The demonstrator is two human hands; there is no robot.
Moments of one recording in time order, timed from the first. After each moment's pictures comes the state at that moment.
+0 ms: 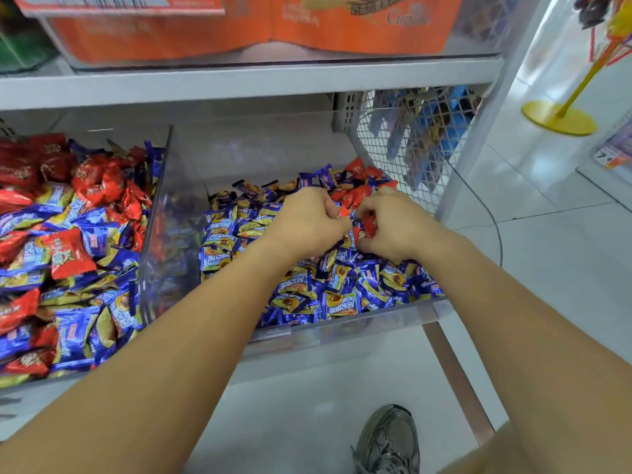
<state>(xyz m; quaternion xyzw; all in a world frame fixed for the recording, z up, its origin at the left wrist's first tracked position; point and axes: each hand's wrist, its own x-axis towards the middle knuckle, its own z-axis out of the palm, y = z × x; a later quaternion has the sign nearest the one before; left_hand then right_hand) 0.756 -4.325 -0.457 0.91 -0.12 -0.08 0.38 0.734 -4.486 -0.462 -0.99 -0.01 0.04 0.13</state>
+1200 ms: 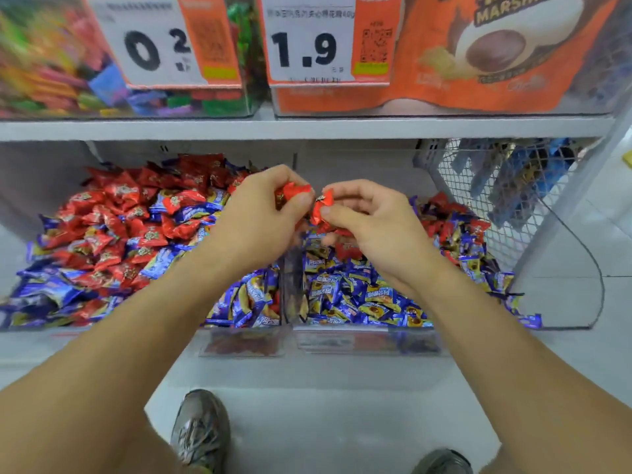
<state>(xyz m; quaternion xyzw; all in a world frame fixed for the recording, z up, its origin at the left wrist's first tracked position) 0.686 -4.171 -0.372 0.89 -0.08 0.09 0.44 0.688 -4.327 -0.393 -0.68 -0.05 0.03 0.73</state>
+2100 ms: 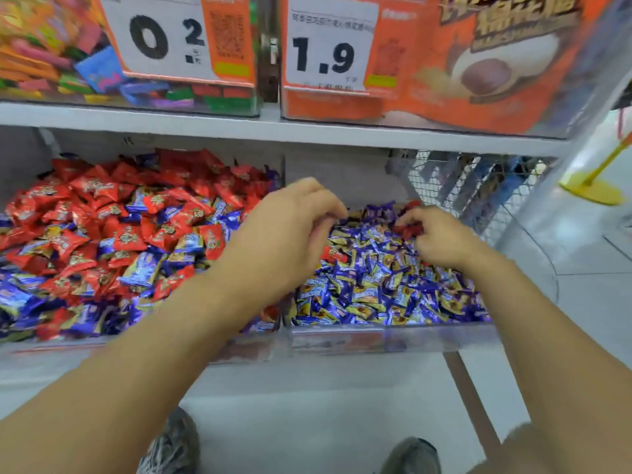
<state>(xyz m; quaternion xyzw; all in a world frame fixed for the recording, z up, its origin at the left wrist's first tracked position) 0.683 -4.168 -0.386 0.87 -0.32 0.22 0.30 0.740 -4.441 -0.427 -0.98 0.01 0.04 0.19</state>
